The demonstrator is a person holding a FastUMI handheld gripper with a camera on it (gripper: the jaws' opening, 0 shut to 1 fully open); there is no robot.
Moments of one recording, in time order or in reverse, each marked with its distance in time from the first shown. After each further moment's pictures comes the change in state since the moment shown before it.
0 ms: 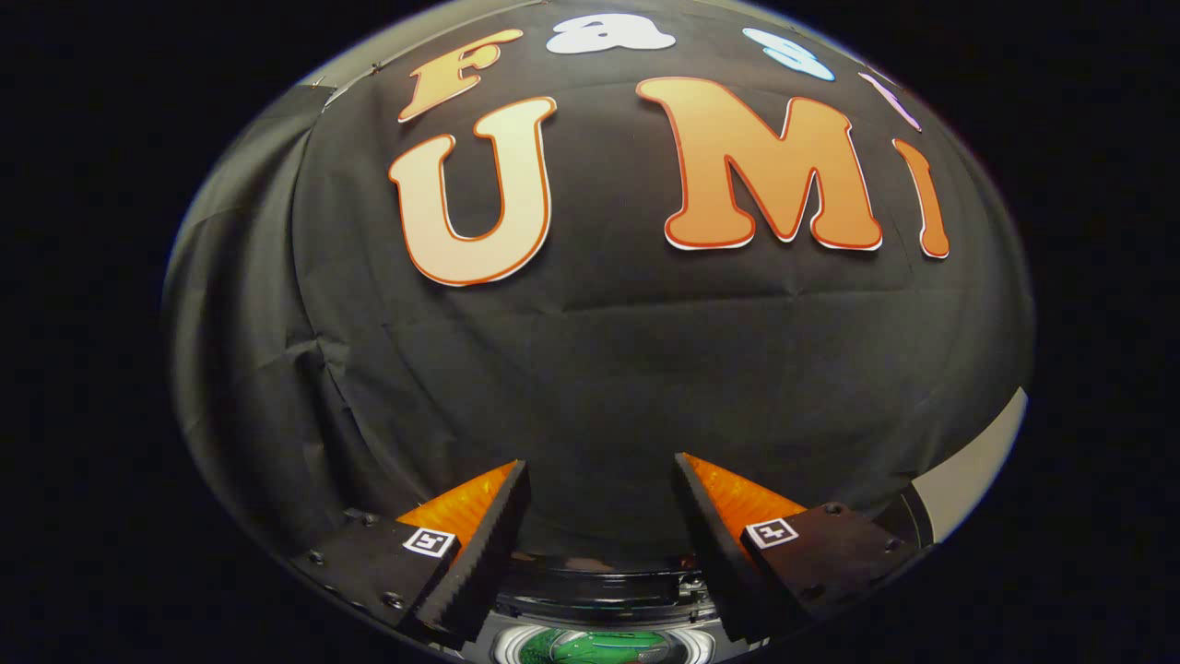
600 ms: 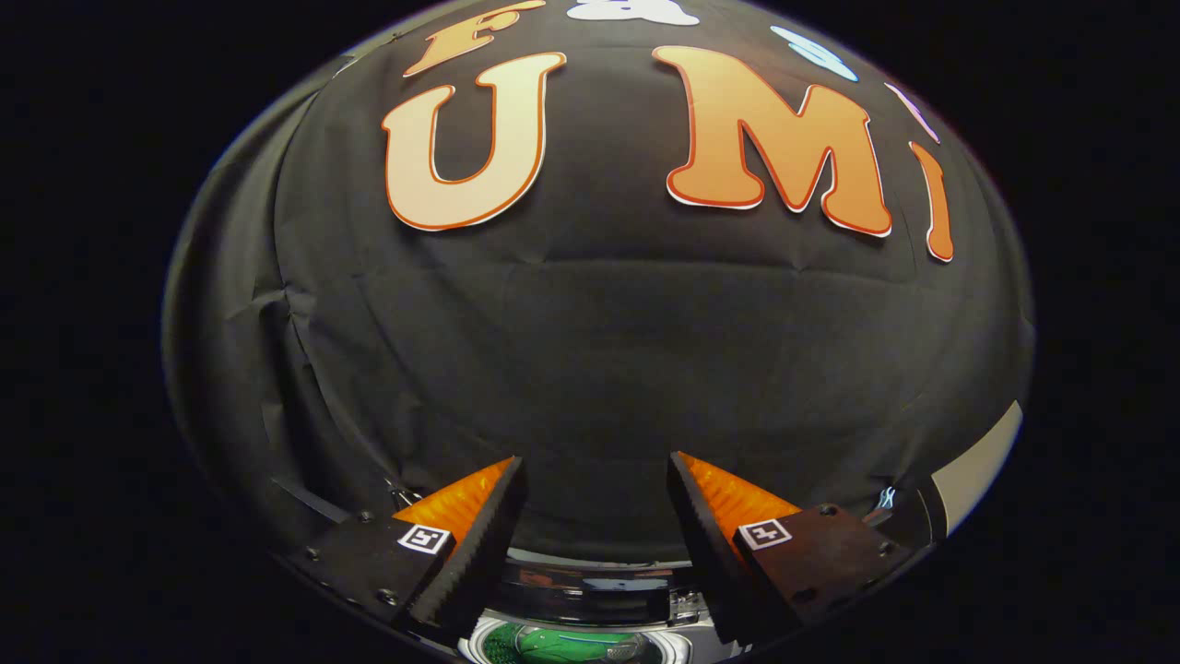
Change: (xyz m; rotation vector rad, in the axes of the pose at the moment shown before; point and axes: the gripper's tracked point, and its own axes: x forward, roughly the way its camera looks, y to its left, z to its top) arm 0.027 -0.013 -0.029 -0.069 0.064 -0.060
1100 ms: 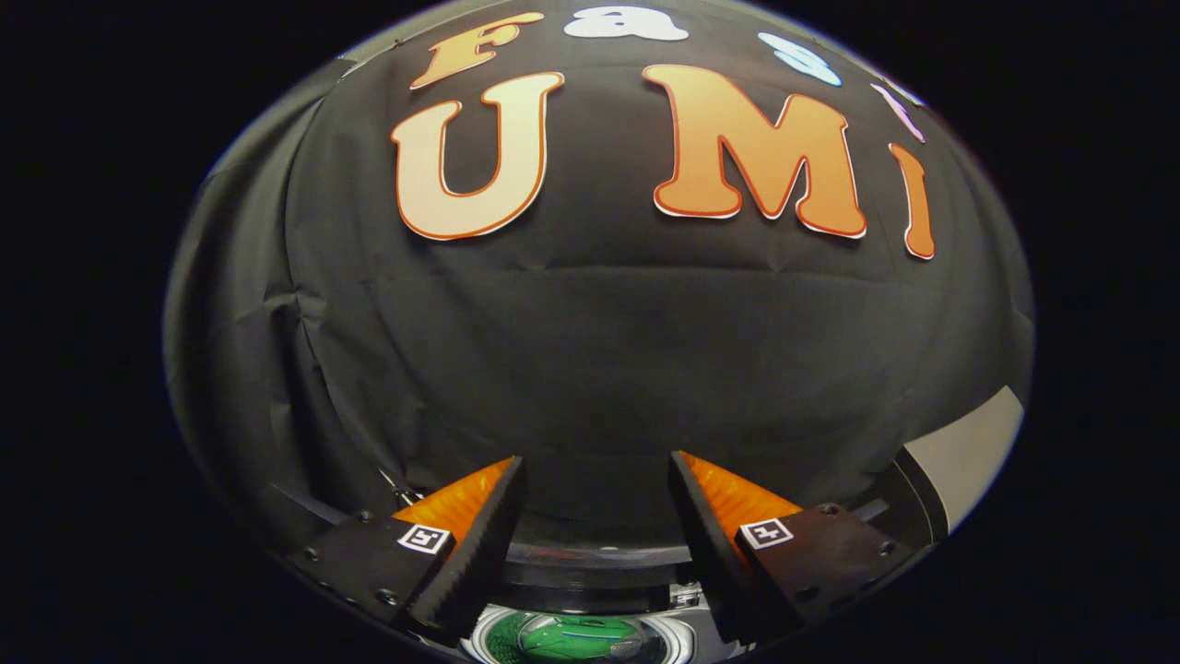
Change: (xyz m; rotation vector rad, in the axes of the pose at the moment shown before) arm -0.046 0.000 -0.016 0.018 -0.053 -0.016
